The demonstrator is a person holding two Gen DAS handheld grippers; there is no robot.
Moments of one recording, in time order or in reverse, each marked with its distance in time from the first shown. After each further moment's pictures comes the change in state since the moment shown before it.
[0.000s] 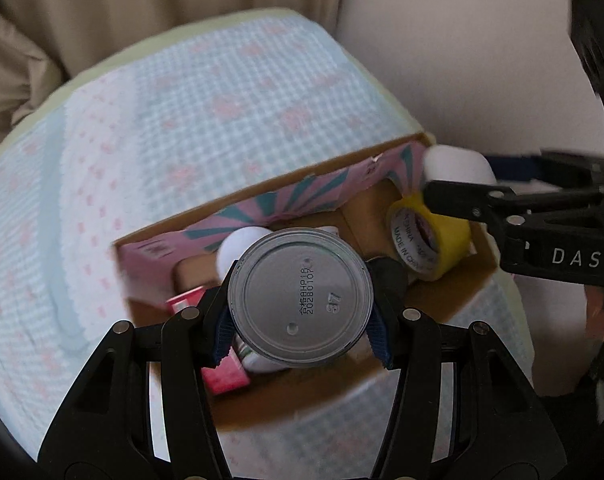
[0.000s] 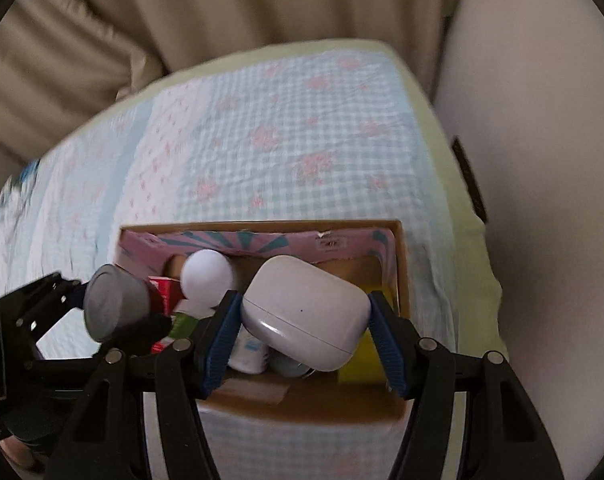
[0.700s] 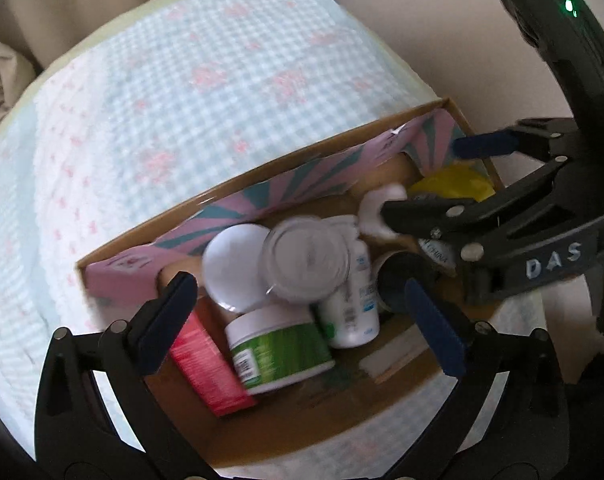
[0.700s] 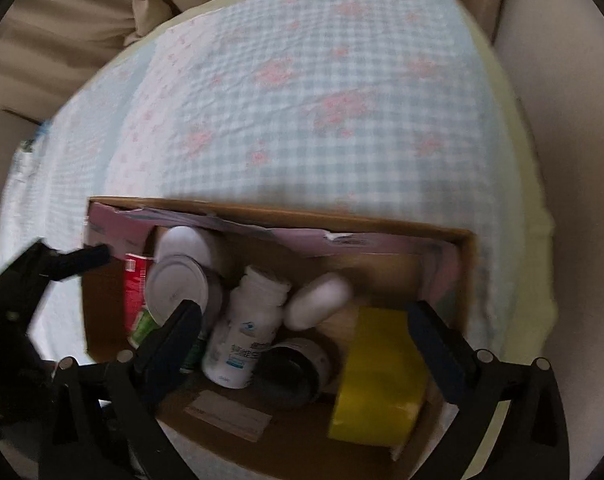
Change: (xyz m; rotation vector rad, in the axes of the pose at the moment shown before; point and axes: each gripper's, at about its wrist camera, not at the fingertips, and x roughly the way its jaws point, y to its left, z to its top) left arm 0.041 0.006 0.012 0.046 0.120 0.012; right arm 0.076 -0.017 0.020 -0.040 0.197 0.089
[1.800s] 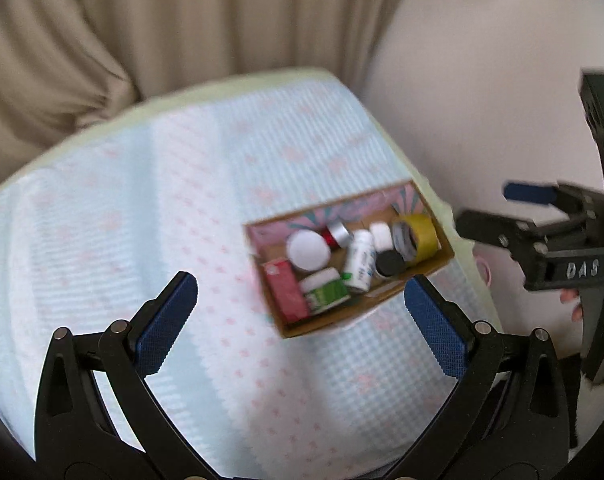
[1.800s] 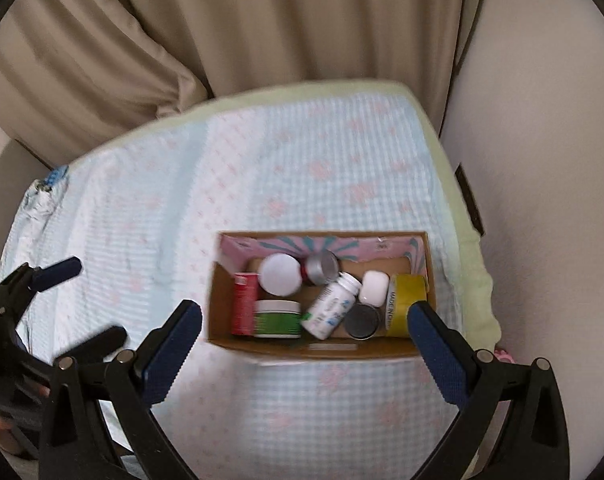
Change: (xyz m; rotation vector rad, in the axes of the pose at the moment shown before) left arm -0.262 0.060 -0.091 -0.145 -0.284 0.049; right arm -0.204 0.144 -0.077 0.065 -0.303 -0.096
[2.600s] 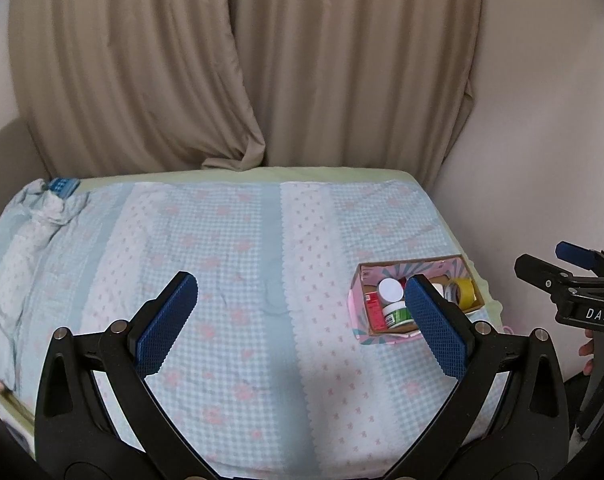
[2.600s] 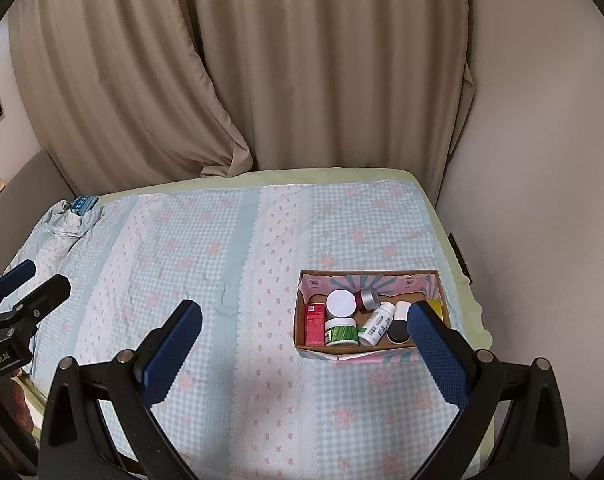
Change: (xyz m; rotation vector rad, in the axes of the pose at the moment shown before) left arm -0.203 0.092 -0.101 -0.194 -0.328 0.211; right arm -0.136 0.144 -0.073 -0.057 -0.292 -0.057
